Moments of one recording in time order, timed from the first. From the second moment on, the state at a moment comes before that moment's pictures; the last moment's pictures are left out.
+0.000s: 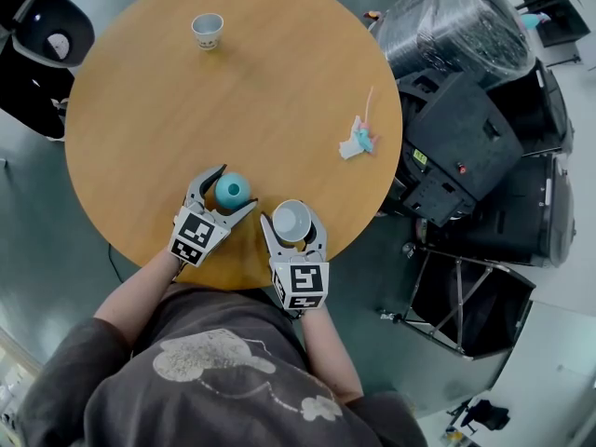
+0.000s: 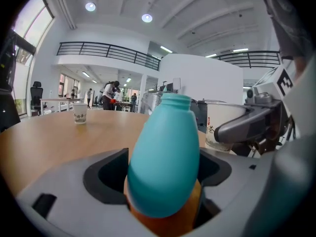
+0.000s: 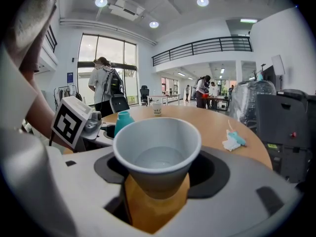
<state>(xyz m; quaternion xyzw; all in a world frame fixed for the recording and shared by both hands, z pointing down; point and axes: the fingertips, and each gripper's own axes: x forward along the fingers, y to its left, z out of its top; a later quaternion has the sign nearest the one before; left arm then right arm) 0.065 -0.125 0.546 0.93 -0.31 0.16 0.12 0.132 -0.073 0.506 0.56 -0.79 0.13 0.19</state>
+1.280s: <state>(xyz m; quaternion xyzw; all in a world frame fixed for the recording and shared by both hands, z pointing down) 0.075 -0.078 0.499 0.94 -0.29 0.18 0.08 0.111 -0.065 0.431 0.49 -0.82 0.03 0.30</state>
